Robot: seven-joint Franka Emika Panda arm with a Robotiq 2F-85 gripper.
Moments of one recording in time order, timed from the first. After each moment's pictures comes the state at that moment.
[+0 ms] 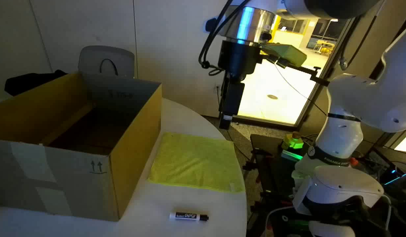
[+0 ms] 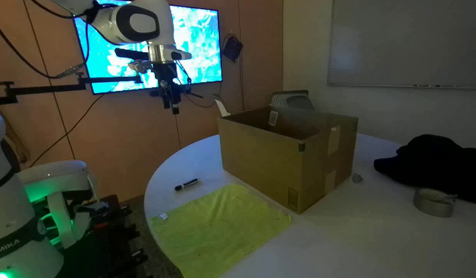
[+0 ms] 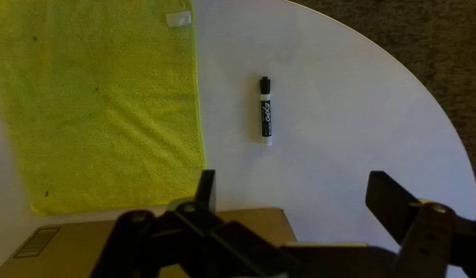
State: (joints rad) arm 0.15 -0.32 0.22 -2.38 0.15 2.13 0.23
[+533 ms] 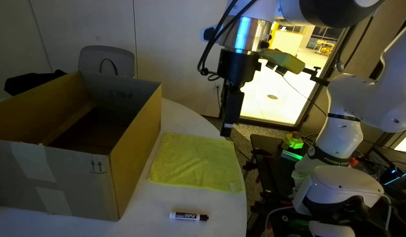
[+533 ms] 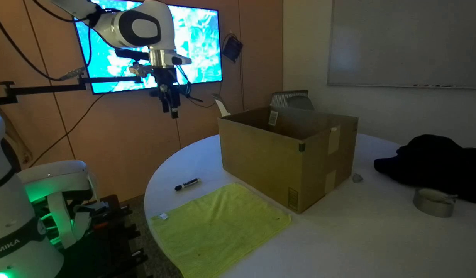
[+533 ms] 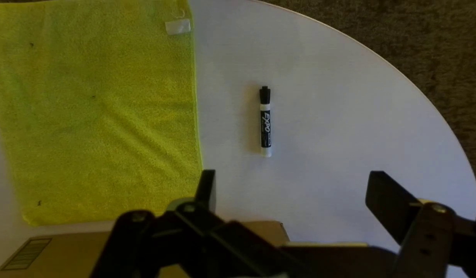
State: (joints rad) arm 0.16 -0.28 0.22 -2.38 0.14 2.13 0.23
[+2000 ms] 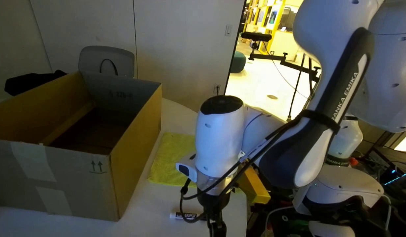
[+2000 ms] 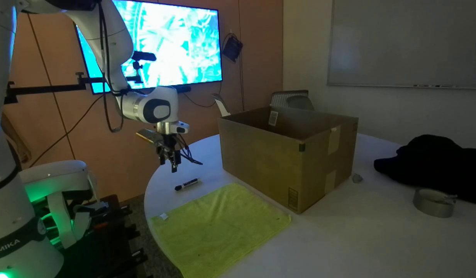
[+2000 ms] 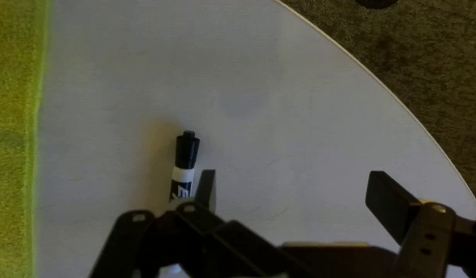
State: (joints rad) arm 0.33 0.35 0.26 -2.35 0.04 2.65 0.23
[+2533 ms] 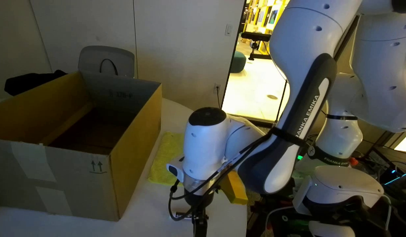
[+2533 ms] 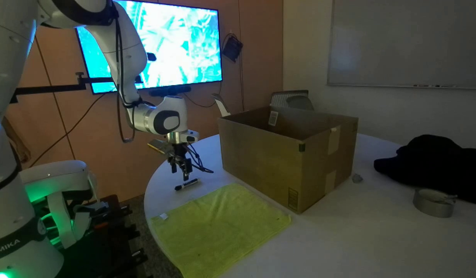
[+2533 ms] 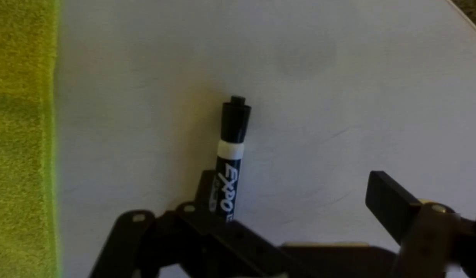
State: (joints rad) arm 0.36 0.47 0.16 -2.30 -0.02 2.75 0.25
